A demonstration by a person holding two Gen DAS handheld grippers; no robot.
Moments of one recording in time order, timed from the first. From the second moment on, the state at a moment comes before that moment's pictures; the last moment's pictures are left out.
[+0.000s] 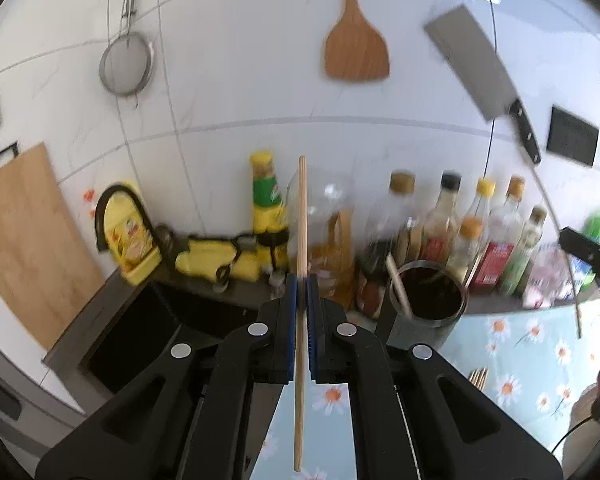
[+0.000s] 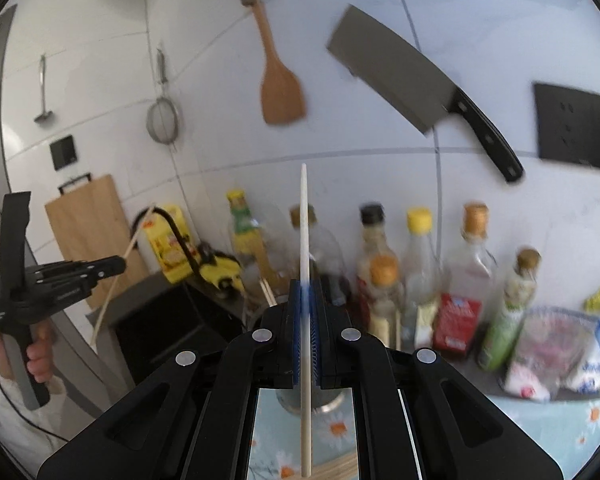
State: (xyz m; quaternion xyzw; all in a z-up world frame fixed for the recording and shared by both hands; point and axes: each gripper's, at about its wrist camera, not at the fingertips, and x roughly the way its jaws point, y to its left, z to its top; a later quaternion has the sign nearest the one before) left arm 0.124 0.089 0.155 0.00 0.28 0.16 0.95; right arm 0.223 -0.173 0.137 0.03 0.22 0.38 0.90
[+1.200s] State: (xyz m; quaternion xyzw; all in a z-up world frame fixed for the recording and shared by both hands) left arm 0.247 0.103 0.058 -0.19 0.10 -0.09 0.97; right arm 0.351 -0.085 0.059 0.11 0.16 0.55 0.81
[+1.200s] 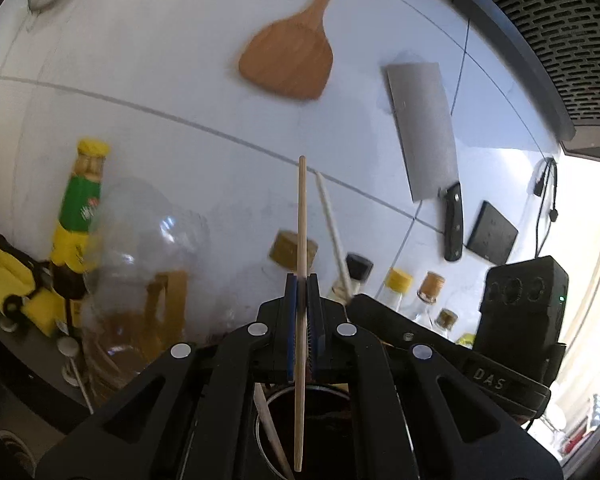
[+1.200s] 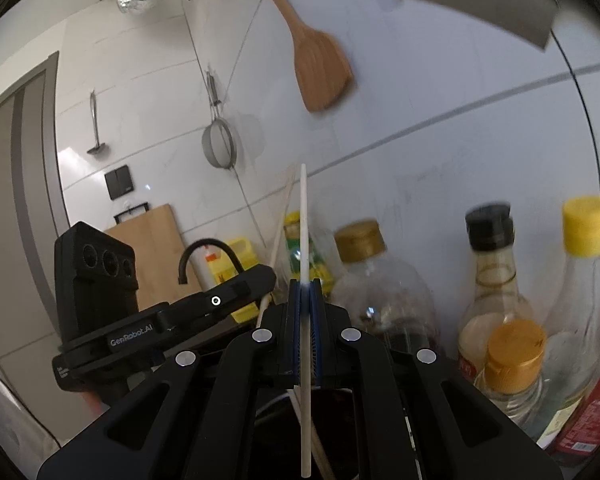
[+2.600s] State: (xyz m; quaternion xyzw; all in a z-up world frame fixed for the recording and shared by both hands) left arm 0.151 0.114 0.042 -0.14 0.21 -0.04 0.97; right arm 0.251 -0.165 0.060 0.07 0.20 0.39 0.90
